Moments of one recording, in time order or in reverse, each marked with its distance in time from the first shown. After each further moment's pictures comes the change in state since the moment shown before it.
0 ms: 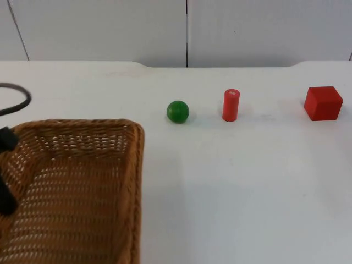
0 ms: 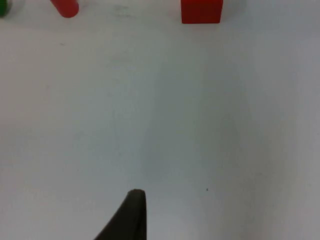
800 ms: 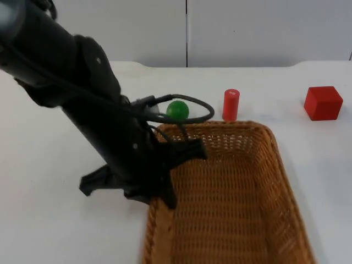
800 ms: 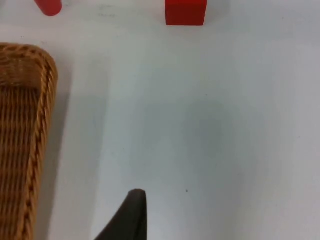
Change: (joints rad) right arm -0.009 0.000 0.000 -0.062 -0.004 0.017; left arm -0.713 0.255 -0.265 -0.019 -0.306 -0.540
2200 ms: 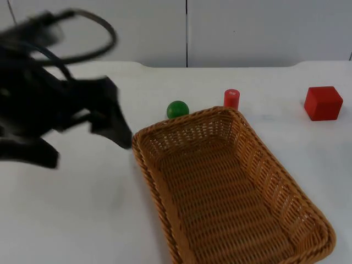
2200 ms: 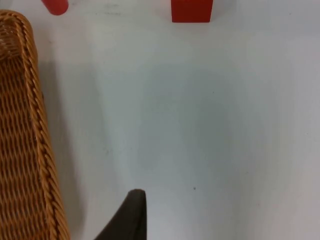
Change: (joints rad) right arm 0.000 0.000 0.000 0.022 0.006 -0.002; left arm 0.160 -0.477 0.231 0.144 0.014 0.043
